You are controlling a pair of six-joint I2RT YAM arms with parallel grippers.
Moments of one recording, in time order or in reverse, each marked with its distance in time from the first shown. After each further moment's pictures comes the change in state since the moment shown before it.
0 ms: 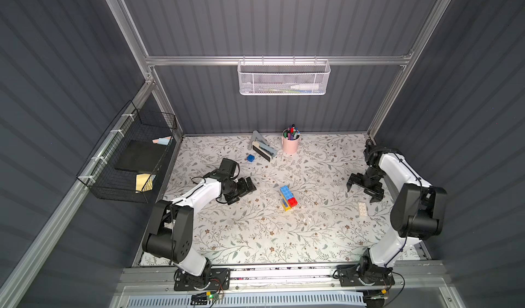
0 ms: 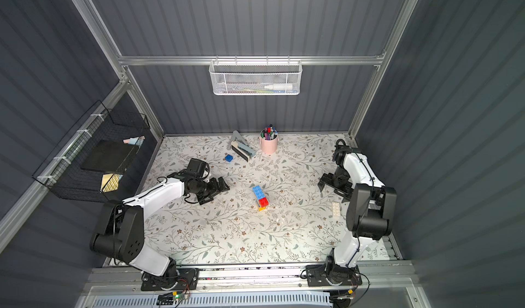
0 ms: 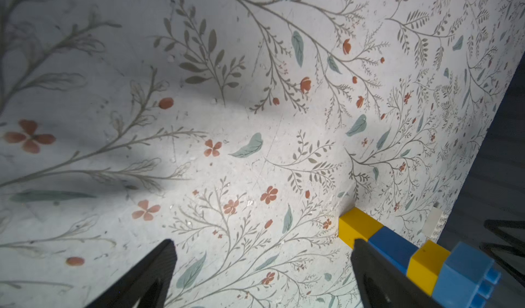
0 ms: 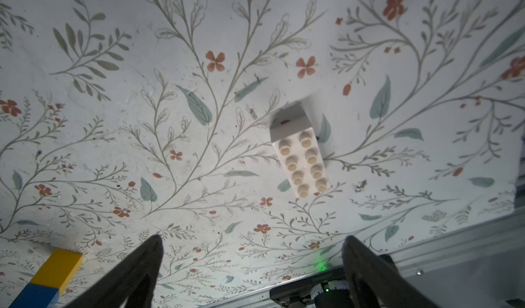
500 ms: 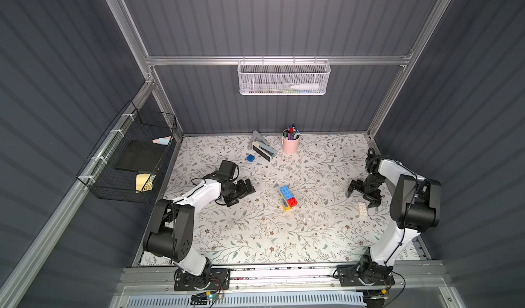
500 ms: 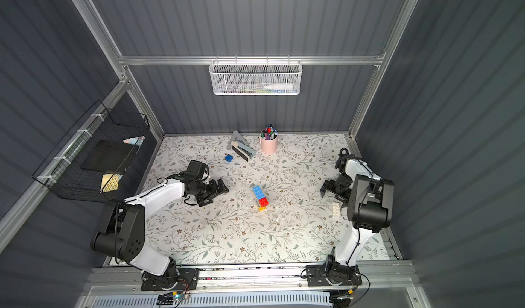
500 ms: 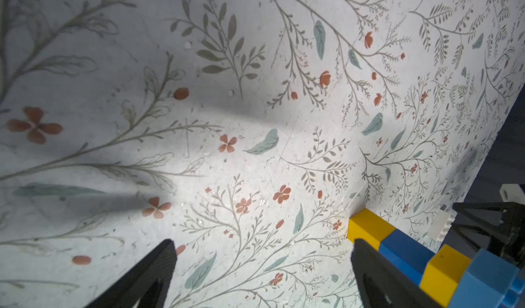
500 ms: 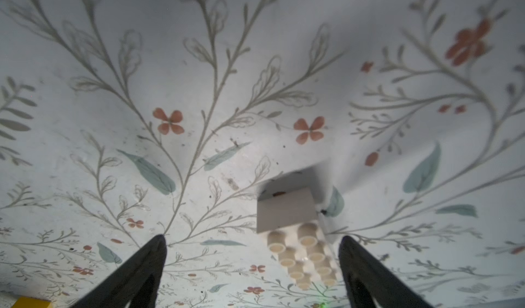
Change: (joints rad) left arm 0.001 0.002 -0.026 0.004 0.000 -0.008; right arm -0.077 0.073 -0.154 0.185 -0.048 -0.063
